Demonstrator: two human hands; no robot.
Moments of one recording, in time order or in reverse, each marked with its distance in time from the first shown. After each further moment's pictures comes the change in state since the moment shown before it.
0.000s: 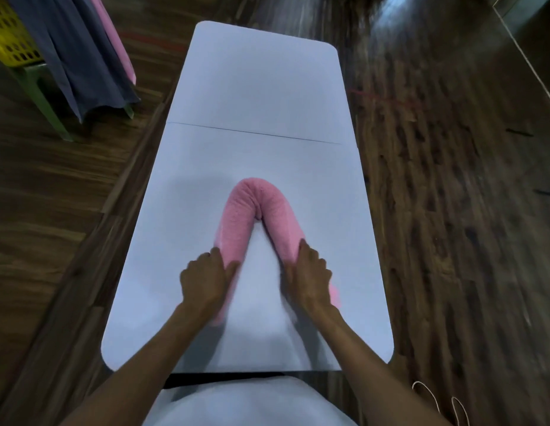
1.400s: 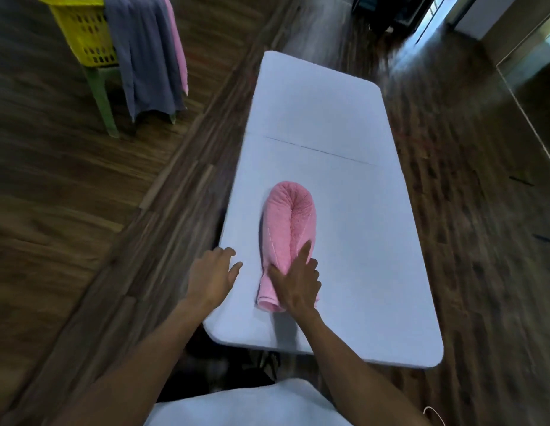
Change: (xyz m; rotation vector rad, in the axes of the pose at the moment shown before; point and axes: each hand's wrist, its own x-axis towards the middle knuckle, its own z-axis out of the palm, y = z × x) left_hand -0.017 -0.192 -0.026 -0.224 0.149 0.210; right_hand -0.072 -0.187 0.075 0.120 0.071 0.150
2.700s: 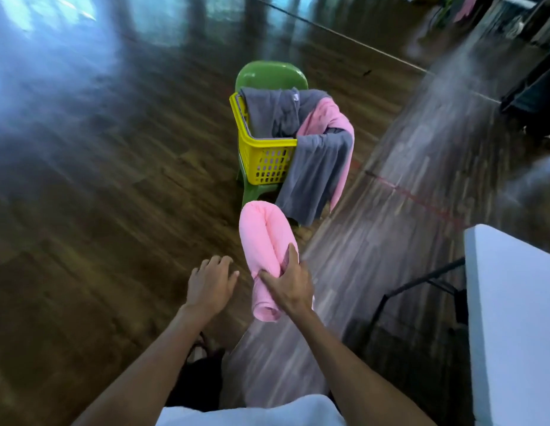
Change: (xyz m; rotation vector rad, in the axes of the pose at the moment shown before) left_hand 0.420 -0.516 -0.296 0.076 0.191 -0.430; right_hand 0.268 -0.720 0.193 0.101 -0.247 -0.471
